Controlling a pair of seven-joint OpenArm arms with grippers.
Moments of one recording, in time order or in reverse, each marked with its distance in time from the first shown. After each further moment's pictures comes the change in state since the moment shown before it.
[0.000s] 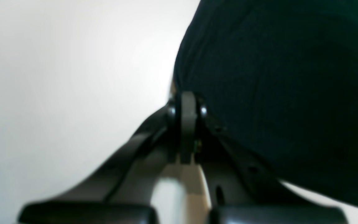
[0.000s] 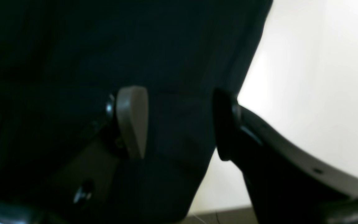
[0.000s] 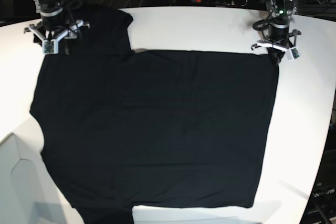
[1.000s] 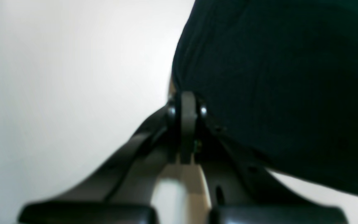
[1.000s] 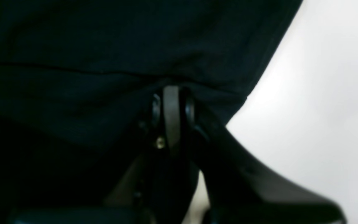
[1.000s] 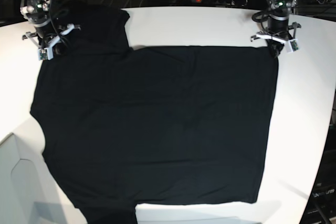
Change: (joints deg) left arm 4.1 0.1 0.0 2.3 0.2 -0.1 -0.4; right arm 8.8 1.3 9.2 -14.0 1.7 16.9 -3.8
